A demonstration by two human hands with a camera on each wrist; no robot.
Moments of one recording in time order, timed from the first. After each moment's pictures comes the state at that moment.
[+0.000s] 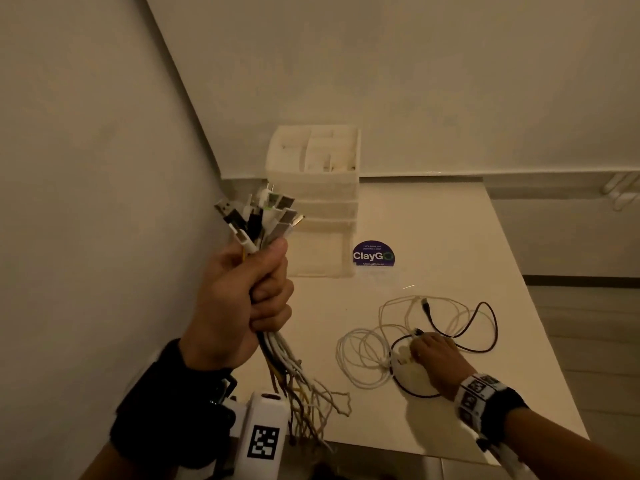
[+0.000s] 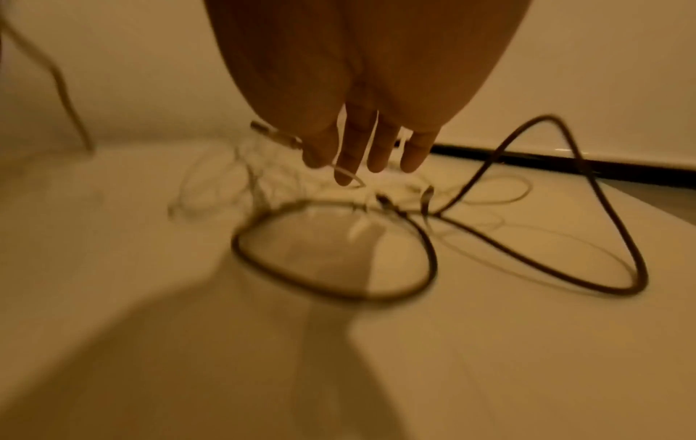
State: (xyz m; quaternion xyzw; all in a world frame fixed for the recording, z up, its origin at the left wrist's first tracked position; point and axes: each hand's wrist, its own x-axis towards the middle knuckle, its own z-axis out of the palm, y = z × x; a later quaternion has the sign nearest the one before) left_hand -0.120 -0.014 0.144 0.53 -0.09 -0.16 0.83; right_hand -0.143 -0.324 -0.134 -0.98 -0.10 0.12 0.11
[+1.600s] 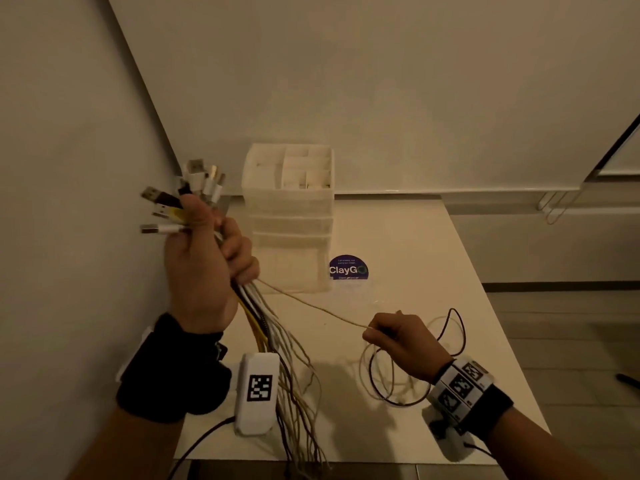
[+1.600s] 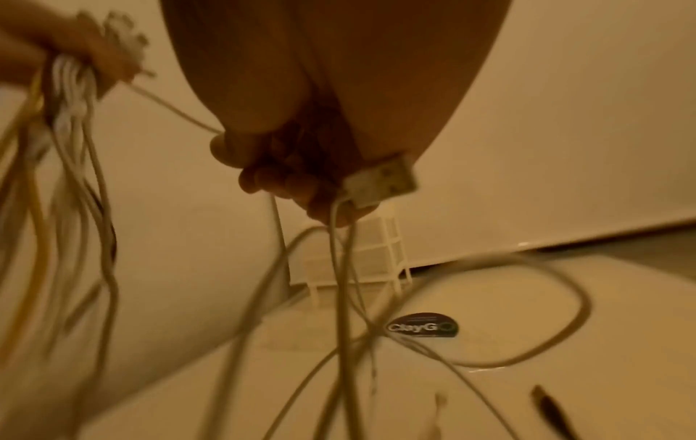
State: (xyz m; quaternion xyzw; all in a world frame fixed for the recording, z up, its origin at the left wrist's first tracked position) left_hand -0.068 -0.008 0.143 0.50 -0.06 0.05 0.86; right_hand -0.134 -0.267 -0.012 -0.90 -0.08 0.01 0.43
